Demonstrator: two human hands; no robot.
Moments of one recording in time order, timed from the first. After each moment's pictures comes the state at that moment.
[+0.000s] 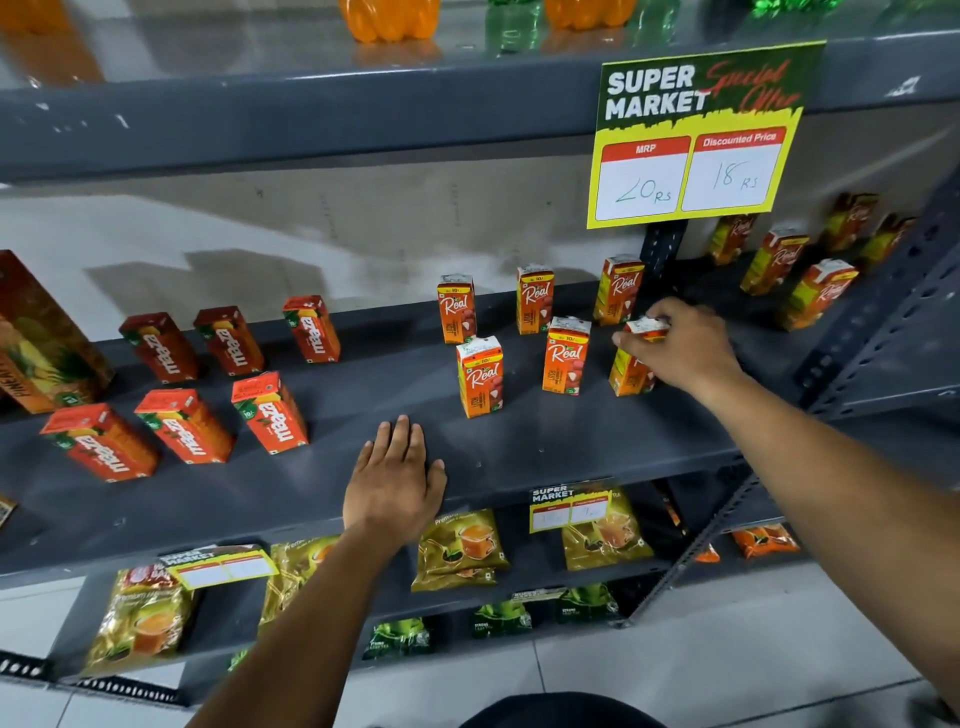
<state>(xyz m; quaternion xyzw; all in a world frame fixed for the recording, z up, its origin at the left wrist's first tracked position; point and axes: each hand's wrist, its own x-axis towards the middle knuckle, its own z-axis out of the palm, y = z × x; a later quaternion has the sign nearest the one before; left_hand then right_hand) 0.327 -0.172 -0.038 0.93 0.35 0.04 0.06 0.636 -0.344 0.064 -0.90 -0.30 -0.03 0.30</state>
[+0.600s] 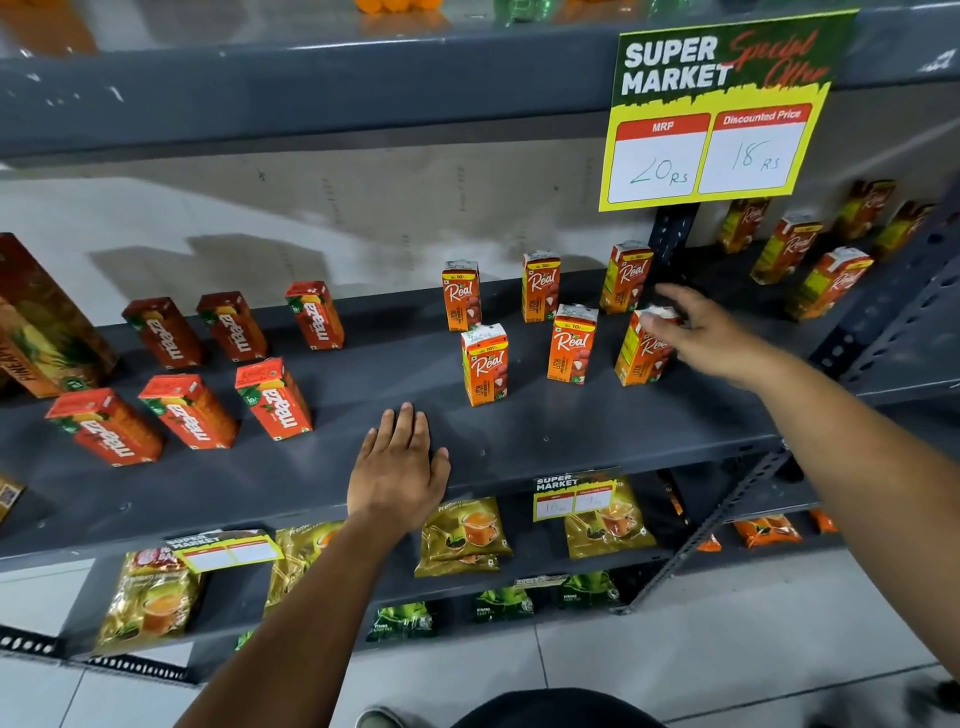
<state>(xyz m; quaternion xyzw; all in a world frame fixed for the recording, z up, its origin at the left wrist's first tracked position) 0.328 -0.172 -0.039 0.93 0.35 0.03 0.05 0.659 -0.362 0.064 -0.83 -0.34 0.20 0.40</state>
